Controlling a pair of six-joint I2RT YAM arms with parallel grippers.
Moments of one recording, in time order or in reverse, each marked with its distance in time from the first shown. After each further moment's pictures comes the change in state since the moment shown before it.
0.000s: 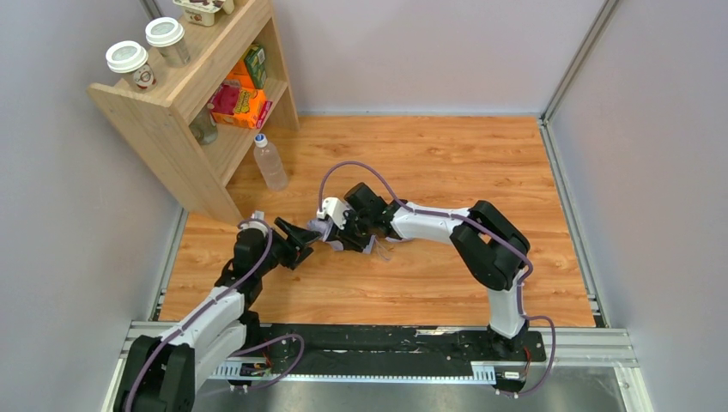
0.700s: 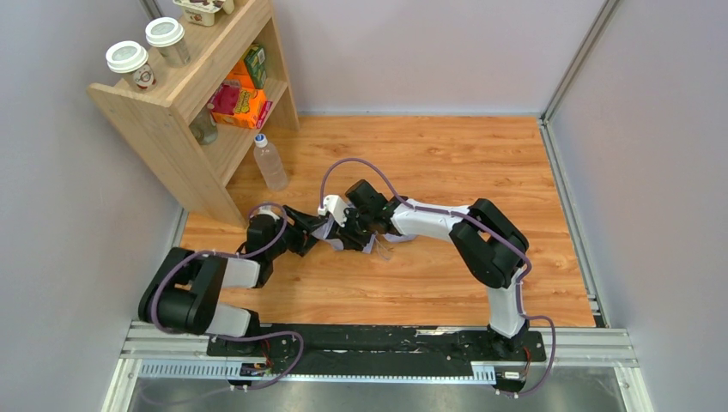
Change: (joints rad) left arm 0.002 0.527 0.076 0.470 -0.007 -0.106; right arm -0.023 0.013 0.035 -0.033 -0.054 0.004
